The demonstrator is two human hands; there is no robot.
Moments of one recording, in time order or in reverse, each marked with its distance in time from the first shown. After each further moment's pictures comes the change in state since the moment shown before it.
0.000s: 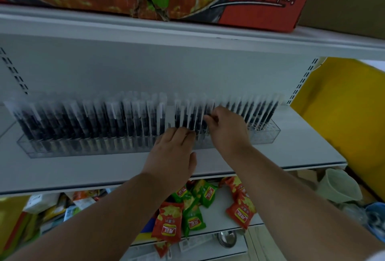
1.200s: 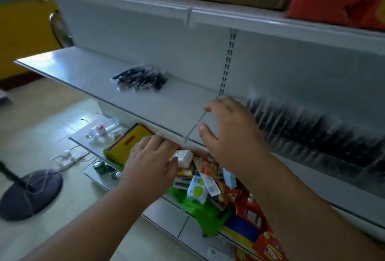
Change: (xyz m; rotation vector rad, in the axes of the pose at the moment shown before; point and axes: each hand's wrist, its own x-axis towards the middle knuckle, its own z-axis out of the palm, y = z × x) left_hand -0.297 -0.216 -0.134 0.227 0.204 -0.729; right_hand -0.118 -0.335 0.109 0.189 -0.199 -0.813
